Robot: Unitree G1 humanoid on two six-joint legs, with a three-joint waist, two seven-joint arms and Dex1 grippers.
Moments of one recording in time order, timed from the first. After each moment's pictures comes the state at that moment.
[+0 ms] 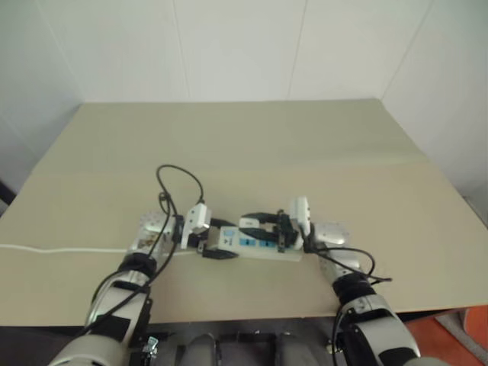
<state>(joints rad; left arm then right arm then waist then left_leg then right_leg) -0.74 0.35 -0.12 0.97 -0.15 -0.44 -1.57 -0.57 -0.20 0.11 0.61 0.33 -0.35 1.29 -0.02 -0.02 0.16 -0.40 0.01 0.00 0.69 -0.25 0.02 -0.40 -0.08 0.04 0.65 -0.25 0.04</state>
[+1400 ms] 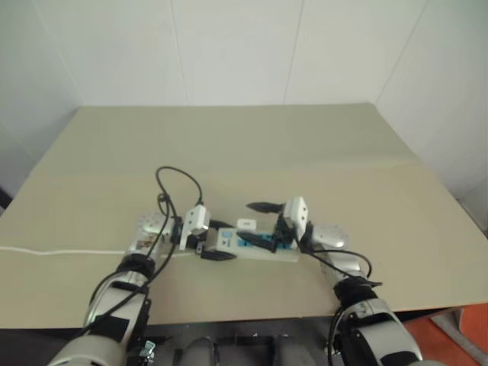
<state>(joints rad) -0.73 0.36 -0.13 0.98 -0.14 -0.44 -1.56 -0.53 -0.21 0.13 0.56 0.26 -0.33 1.12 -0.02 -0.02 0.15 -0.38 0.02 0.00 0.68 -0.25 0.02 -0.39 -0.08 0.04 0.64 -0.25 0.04</state>
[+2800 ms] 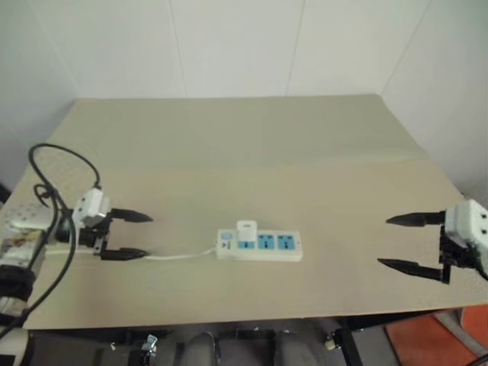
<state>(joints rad) -0.48 1.04 -0.14 0.56 -0.56 -0.14 -1.61 0.13 -1.10 -0.49 -0.20 0.48 0.14 1.30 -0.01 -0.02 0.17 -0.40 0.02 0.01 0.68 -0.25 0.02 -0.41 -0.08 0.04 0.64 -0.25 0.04</state>
